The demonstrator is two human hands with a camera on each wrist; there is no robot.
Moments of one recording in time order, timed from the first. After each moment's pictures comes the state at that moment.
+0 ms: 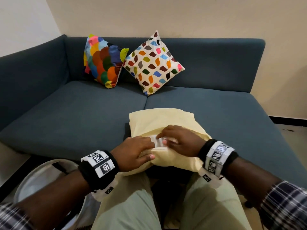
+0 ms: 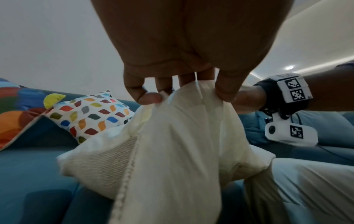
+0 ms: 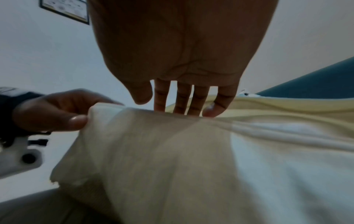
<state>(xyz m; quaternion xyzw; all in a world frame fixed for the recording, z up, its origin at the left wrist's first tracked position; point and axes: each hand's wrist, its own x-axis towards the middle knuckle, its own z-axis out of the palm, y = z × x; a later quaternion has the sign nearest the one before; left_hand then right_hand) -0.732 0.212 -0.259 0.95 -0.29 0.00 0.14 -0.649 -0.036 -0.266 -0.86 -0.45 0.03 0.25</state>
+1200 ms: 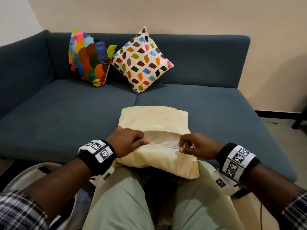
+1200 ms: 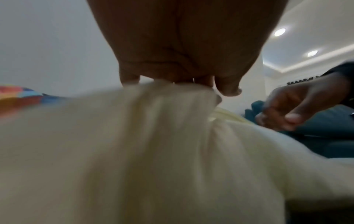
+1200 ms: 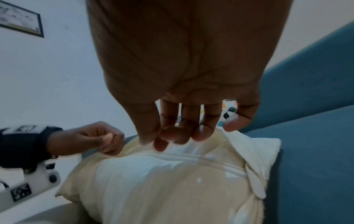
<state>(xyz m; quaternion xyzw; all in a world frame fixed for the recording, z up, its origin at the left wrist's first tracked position) -0.689 0.204 -0.259 0.98 -0.19 -0.03 0.05 -0.651 -0.122 -0.284 -0.91 -0.32 0.14 0.23</state>
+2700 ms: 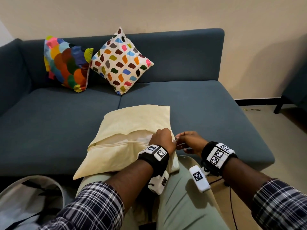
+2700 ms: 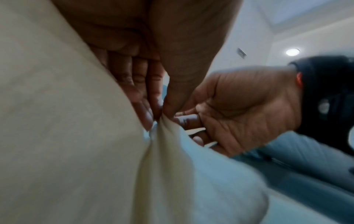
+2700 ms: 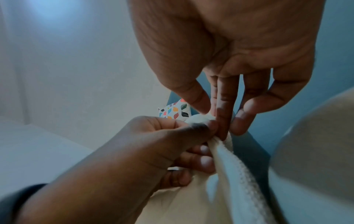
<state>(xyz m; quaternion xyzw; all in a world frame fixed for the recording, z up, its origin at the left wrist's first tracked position) -0.675 -0.012 -0.290 0.98 -0.02 -0.05 0.21 -0.662 -0.152 -0.310 -0.73 0.16 0.22 0.62</state>
